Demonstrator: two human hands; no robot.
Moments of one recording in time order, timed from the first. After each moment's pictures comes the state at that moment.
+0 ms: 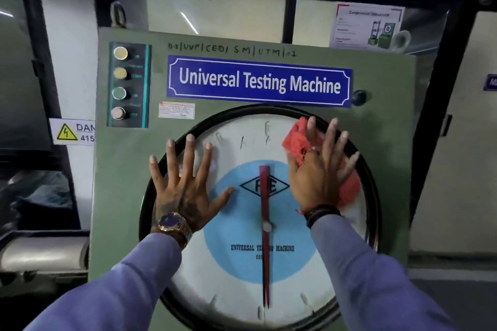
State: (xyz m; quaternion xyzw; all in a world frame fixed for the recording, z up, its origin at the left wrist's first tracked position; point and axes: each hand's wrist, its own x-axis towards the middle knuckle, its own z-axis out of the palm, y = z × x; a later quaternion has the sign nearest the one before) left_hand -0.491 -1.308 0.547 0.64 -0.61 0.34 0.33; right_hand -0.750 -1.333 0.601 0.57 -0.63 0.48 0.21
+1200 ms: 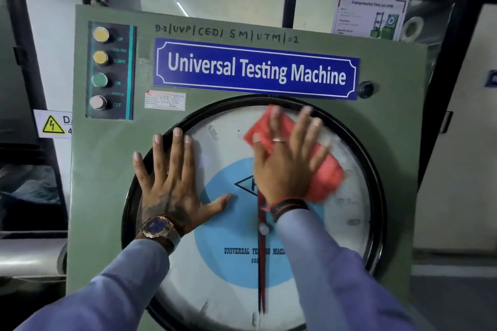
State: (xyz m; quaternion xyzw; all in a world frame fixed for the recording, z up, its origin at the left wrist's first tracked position) left_hand -0.488 -1.323 0.539 0.64 -0.58 0.36 0.34; right_hand -0.692 -1.363 0.598 0.56 -0.59 0.52 0.25
